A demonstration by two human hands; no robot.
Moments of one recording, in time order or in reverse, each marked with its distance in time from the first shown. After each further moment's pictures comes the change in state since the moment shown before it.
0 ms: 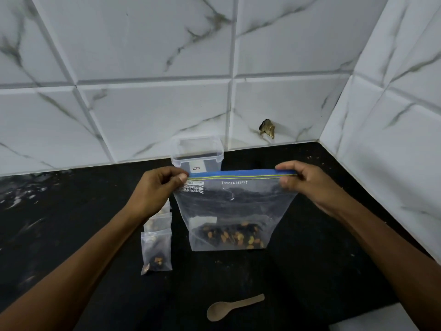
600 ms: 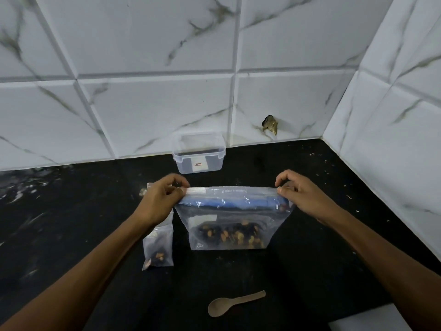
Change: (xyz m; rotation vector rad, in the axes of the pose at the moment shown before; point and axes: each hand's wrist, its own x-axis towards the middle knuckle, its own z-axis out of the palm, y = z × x) left_hand -0.011 -0.026 0.010 0.041 -0.063 -0.122; right_hand -0.003 0.016 0.023 -0.190 -0.049 0.024
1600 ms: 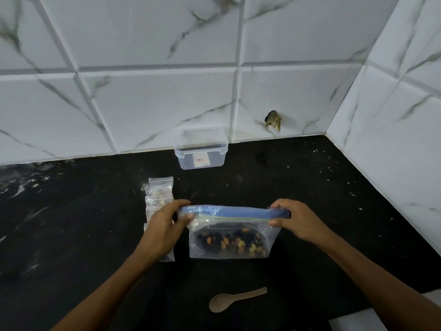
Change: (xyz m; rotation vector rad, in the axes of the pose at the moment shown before) left_hand -0.044 -0.040 0.028 0.223 0.020 -0.017; right_hand -0.015 0.043 0.041 -0.138 -0.101 0.002
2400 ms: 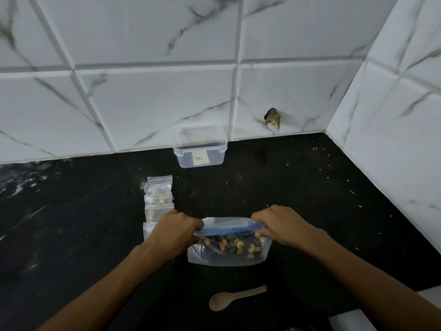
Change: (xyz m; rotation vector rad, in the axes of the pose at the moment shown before) left_hand 0.014 0.014 0.009 0.871 -0.419 0.367; right_hand 0.009 -0.044 0.019 -0.617 -0.341 -0.114
